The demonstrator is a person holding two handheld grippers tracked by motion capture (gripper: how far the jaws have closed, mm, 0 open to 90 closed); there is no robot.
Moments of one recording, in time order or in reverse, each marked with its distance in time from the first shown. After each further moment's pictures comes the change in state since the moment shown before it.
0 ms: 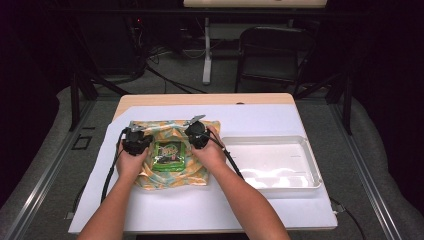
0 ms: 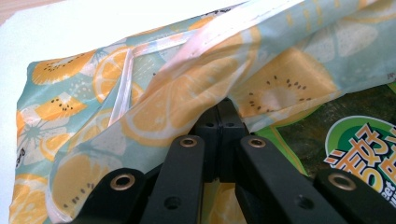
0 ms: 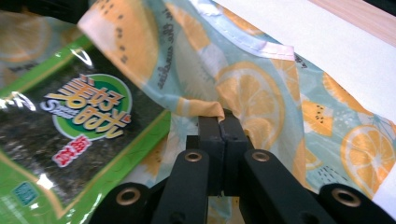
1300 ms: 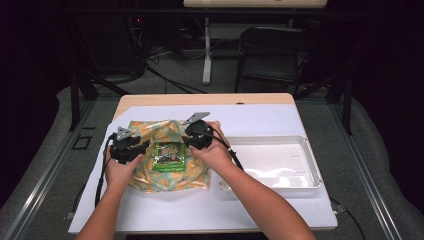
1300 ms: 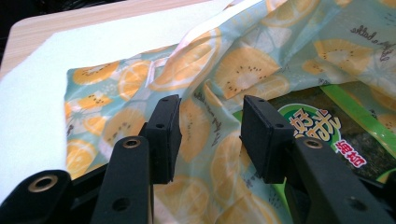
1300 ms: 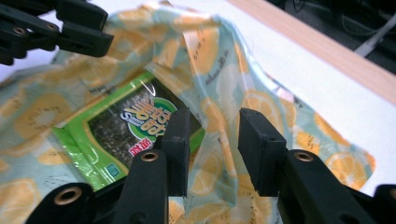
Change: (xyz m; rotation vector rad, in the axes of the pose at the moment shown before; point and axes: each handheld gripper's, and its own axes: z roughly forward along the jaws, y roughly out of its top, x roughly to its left) left arm -0.004 -0.010 -0.059 -0.096 -0.011 -0.014; right arm 0.010 0.012 -0.060 -0.108 0.087 -0.081
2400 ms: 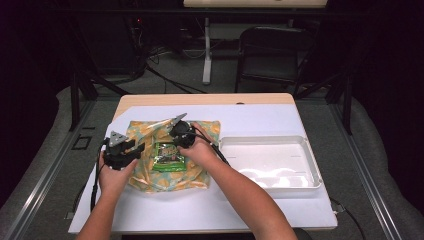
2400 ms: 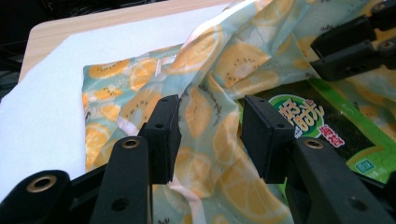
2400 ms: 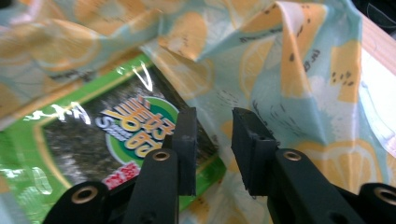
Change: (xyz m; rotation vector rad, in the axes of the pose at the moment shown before) left arm -0.003 -0.009 -0.024 -0.027 0.014 0.002; right arm 0.010 0.008 0.075 0.124 0.014 -0.115
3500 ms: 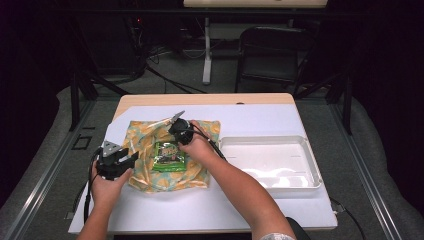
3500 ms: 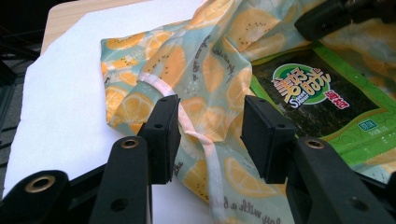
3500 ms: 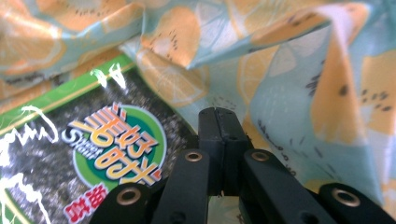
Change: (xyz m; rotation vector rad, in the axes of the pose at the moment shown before) left arm 0.001 -0.021 -0.021 0.027 0.032 -0.012; right arm -0.010 0.006 0.021 0.016 0.008 -0.021
